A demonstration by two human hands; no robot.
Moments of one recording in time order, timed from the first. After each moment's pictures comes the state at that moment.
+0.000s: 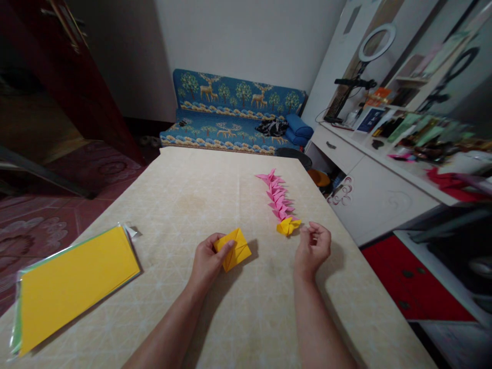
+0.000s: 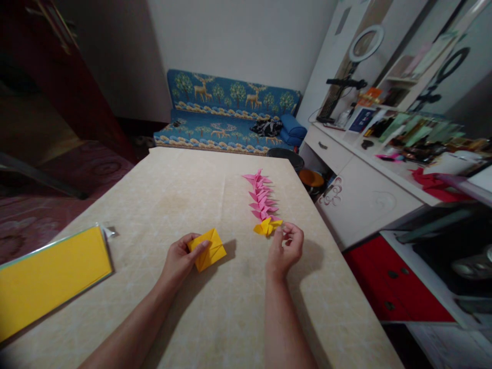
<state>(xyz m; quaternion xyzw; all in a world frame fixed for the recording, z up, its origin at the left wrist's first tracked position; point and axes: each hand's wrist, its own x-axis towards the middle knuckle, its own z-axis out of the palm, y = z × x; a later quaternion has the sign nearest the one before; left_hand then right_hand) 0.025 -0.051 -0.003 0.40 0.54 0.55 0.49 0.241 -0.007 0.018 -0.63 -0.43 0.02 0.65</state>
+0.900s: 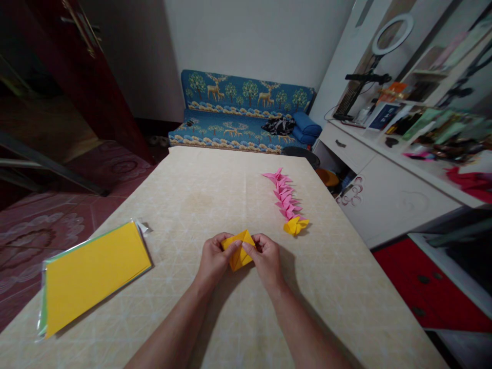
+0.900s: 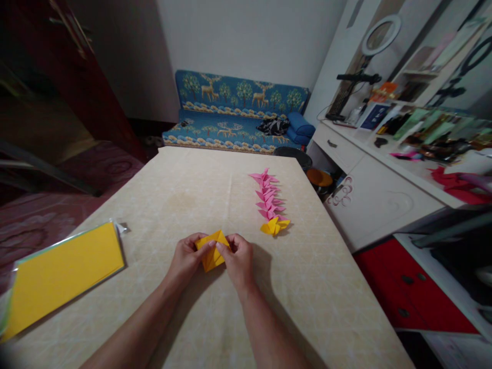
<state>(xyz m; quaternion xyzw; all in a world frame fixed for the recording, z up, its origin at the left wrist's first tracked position) 0.025 -0.054 0.007 0.38 0.51 0.58 0.51 0.154 -0.036 0.001 -0.45 -0.50 0.55 0.49</state>
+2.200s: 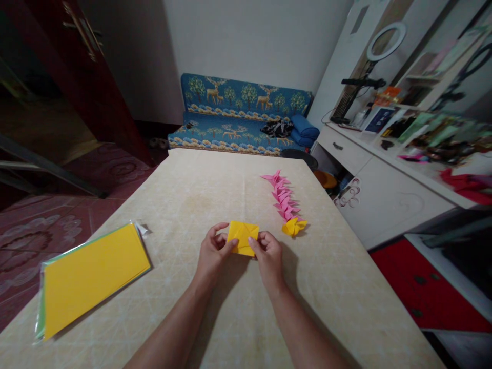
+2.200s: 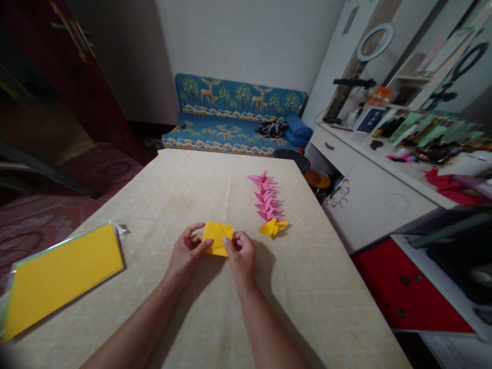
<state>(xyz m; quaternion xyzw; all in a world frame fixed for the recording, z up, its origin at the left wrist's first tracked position) 0.025 -0.052 0.009 0.36 0.46 0.63 0.51 0.157 -0.031 0.000 -0.47 -0.47 0.52 0.54</state>
